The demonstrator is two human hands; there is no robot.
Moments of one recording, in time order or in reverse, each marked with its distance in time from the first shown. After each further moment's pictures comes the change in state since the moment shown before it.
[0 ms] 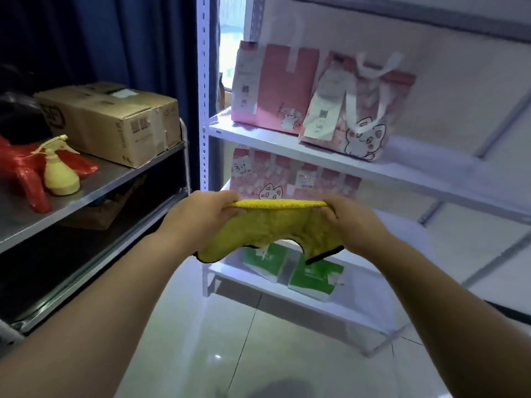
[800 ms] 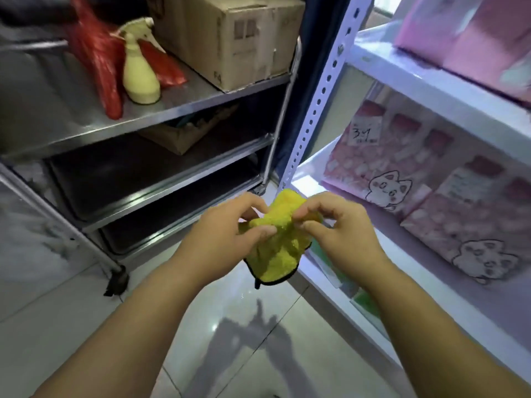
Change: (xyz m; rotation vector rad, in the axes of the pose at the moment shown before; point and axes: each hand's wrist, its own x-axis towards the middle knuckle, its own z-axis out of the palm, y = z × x) left_hand -0.003 -0.155 0.116 -0.441 0.108 -0.511; right_hand 0.156 -0.070 0.218 0.726 -0.245 -0.403
